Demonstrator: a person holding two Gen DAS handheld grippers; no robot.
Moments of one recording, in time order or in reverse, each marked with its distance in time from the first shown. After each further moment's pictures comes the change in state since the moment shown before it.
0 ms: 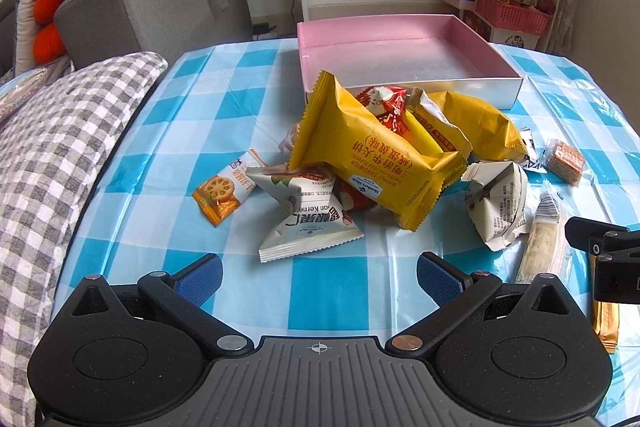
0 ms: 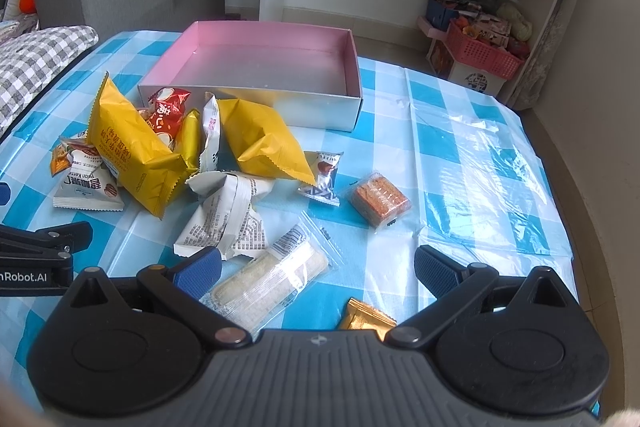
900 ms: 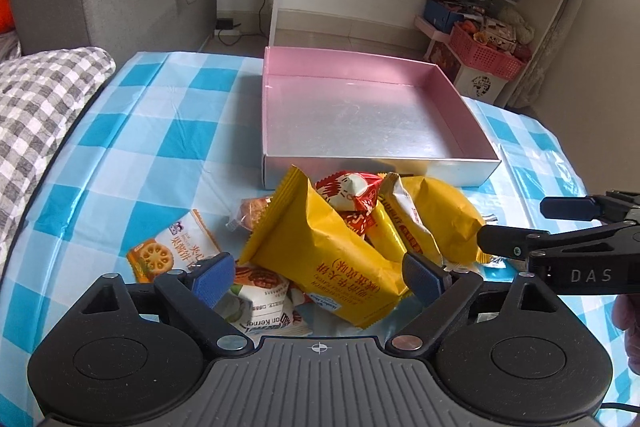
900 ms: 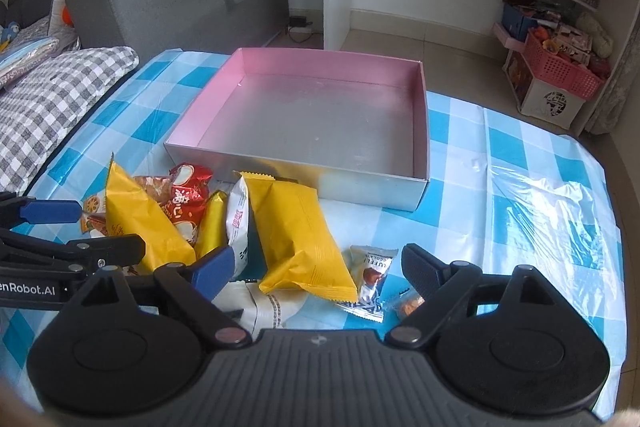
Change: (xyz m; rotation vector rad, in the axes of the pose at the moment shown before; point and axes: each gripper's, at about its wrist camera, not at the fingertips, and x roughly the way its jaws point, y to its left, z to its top) left arm 0.037 0.017 0.066 -0.133 0.011 -0.222; right arm 0.049 -0.012 0.080 -0.037 0.034 0.249
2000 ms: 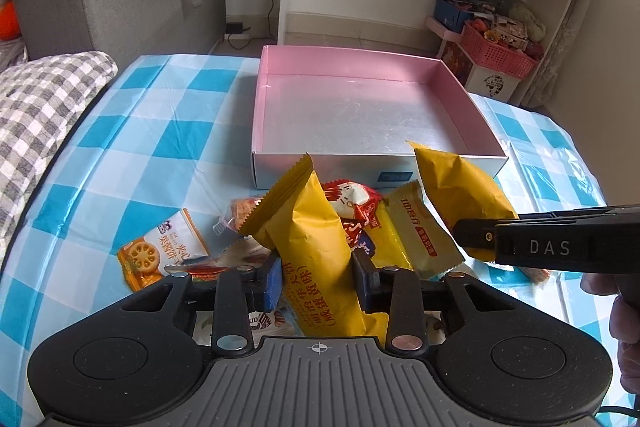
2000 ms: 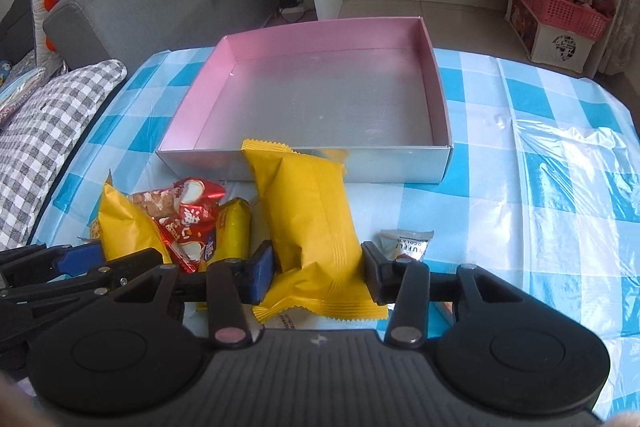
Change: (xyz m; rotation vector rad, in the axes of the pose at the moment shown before) left arm 0.006 -0.024 -0.008 0.019 -0.030 0.072; right arm 0.018 -0.006 0.002 0.135 0.058 0.059
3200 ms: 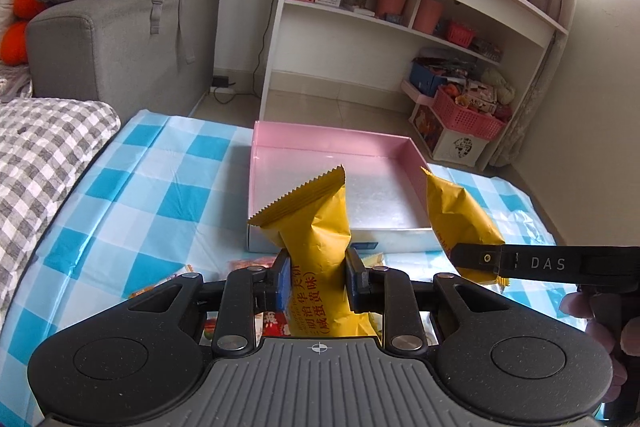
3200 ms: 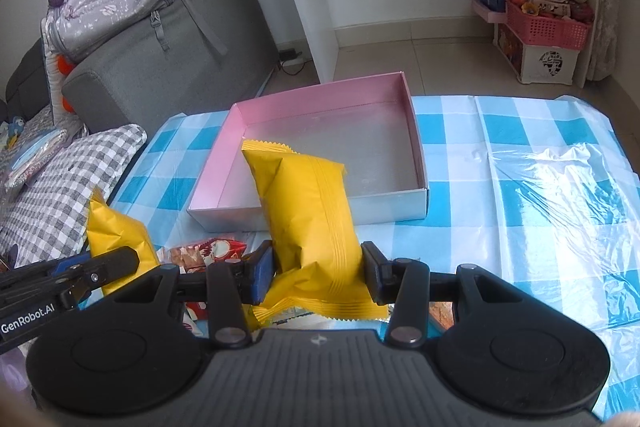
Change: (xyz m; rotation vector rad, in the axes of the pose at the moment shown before) left arm -0.053 0.015 0.019 -0.046 -0.169 -0.105; right arm -0.042 -0.016 0.004 0.091 -0.146 0.060
